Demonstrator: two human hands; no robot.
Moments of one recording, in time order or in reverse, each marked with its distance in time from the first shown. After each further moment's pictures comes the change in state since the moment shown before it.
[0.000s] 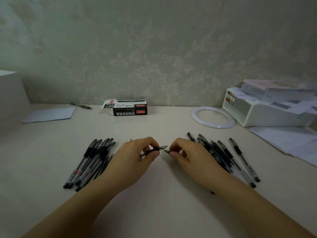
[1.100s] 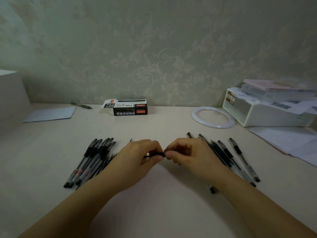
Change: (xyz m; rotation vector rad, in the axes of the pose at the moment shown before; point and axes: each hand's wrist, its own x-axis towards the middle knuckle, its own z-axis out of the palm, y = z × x) left_hand 0.000 0.006 -0.008 0.065 -0.097 0.224; right_hand 0.002 0.000 -0.004 0.483 -0.030 0.018
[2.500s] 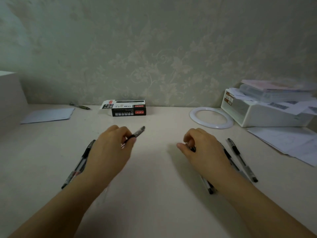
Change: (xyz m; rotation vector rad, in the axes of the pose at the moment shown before) left_hand 0.004 -0.020 -0.016 0.223 0.391 -0.363; right_hand 0.001 0.006 -0.012 -0.655 0.341 0.030
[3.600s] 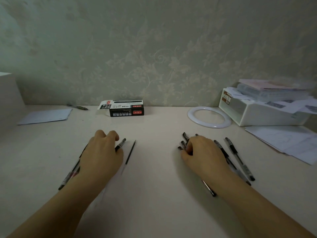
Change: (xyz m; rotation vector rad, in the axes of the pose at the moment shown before) left_hand -0.005 -0.011 0.003 0.222 -0.158 -0.199; right_hand -0.004 -0.005 -0.001 -0.182 -0.133 0.154
